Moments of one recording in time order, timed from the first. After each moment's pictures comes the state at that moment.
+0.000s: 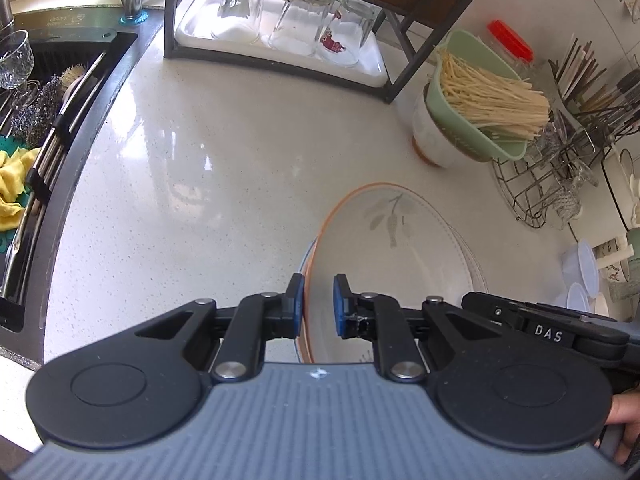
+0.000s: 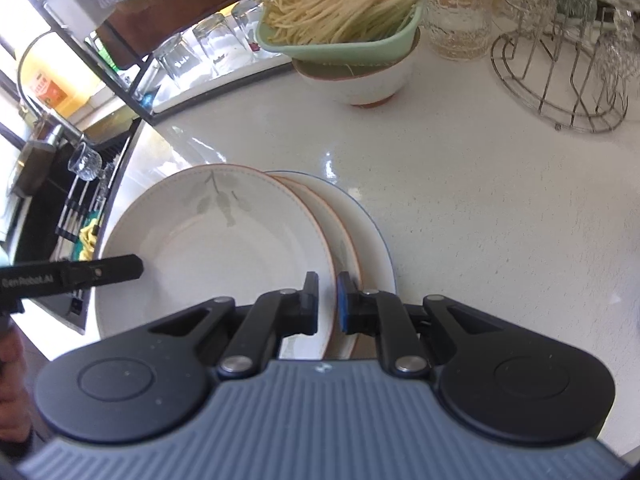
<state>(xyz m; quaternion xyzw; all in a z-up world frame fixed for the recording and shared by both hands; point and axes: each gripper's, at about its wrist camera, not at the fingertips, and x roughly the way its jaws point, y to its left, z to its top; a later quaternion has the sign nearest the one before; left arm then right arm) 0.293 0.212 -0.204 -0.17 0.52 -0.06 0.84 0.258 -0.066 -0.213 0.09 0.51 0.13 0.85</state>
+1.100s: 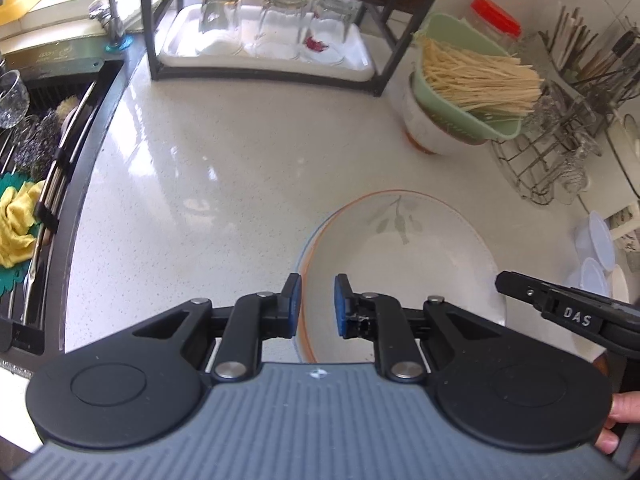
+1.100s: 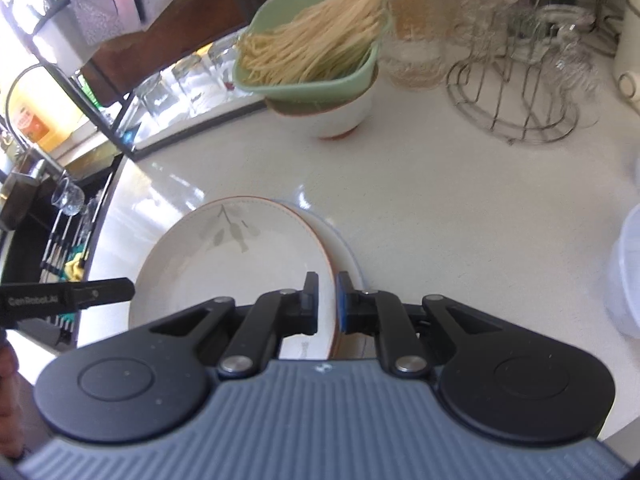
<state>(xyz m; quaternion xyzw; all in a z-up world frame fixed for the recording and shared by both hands) 0.295 0.197 -0.190 -0.11 0.52 -0.07 0.84 0.237 -0.076 -0.195 0.11 0.46 0.08 0.88</state>
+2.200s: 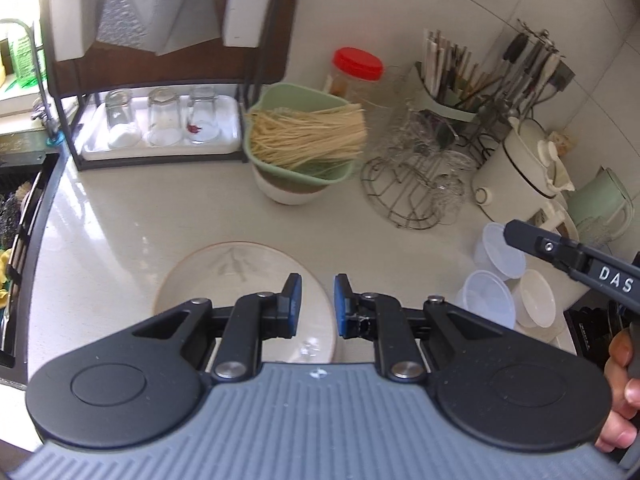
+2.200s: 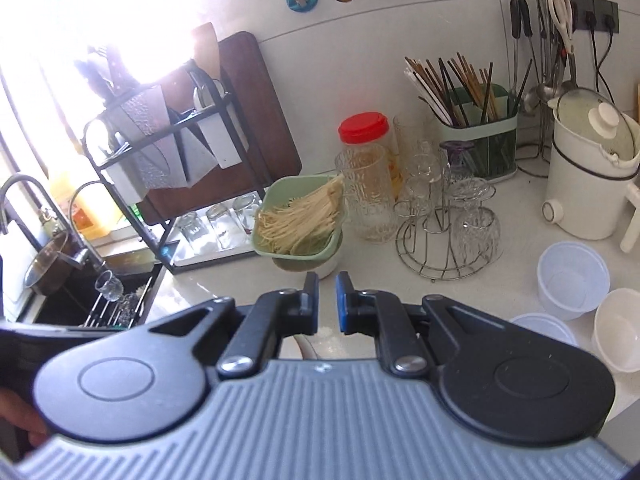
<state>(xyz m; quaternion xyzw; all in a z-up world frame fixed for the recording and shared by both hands) 0.243 0.076 -0.085 -0.09 0.45 -0.13 0.88 0.163 -0.166 -0.064 0.12 0.30 0.08 0.94</state>
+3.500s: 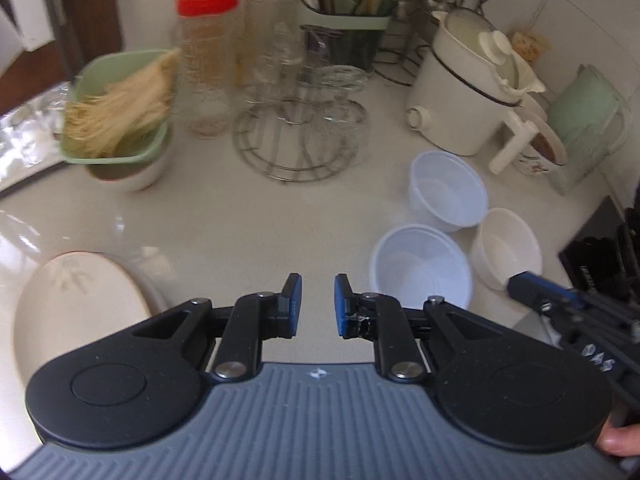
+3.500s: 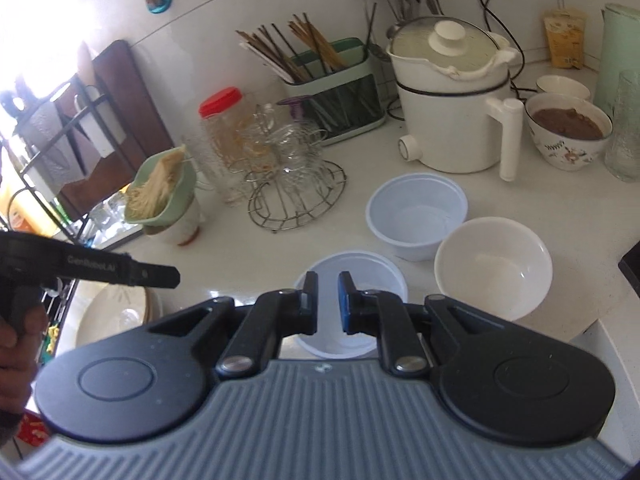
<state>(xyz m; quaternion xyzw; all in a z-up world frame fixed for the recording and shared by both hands) 0.280 -0.123 -0.131 0.00 0.50 -0.19 0.84 0.115 -0.336 -0.146 0.16 0.33 0.01 0.93</state>
